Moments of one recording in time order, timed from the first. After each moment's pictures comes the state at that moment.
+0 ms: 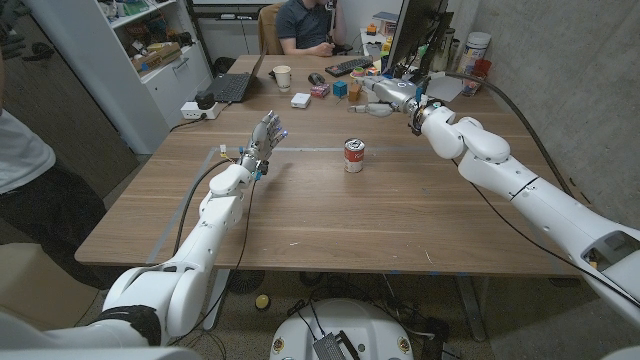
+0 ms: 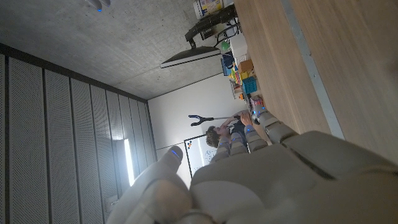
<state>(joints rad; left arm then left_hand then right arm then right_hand) 0.64 0.16 0.04 -0.96 -0.24 -0.25 -0.32 0.01 0.06 0.46 0.18 0.20 -0.10 0.05 0.18 0.17 -0.12 0.01 0.18 0.18 -0.09 0.04 0.19 0.18 0.12 0.03 0.21 0.19 -0.55 -0.69 -0.61 -1.70 -0.75 0.01 0.04 0.22 -0.06 0.32 -0.10 0.21 0.10 -0.08 0.18 0.18 0.12 0.02 0.19 0.18 0.12 0.04 0.20 0.18 0.44 0.21 0.23 0.17</state>
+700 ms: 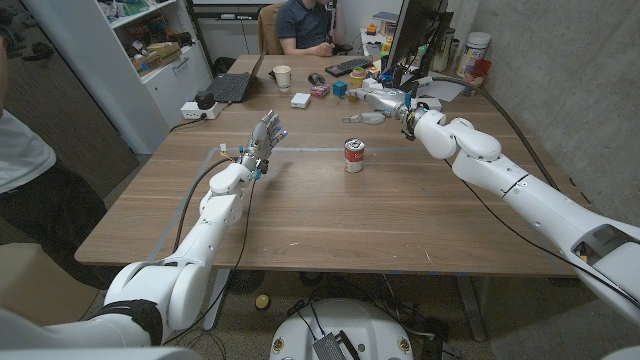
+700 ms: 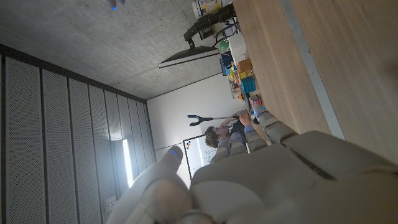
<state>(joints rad) 0.62 0.15 0.03 -0.92 -0.23 -0.26 -0.32 0.01 0.06 0.46 0.18 0.20 -0.10 0.05 0.18 0.17 -0.12 0.01 0.18 0.18 -0.09 0.04 0.19 0.18 0.12 0.03 0.21 0.19 -0.50 -0.67 -0.65 -1.63 -0.75 0.05 0.10 0.24 -0.05 0.31 -0.11 0.22 0.07 -0.09 0.18 0.18 0.11 0.01 0.18 0.18 0.12 0.04 0.20 0.18 0.44 0.21 0.21 0.17</state>
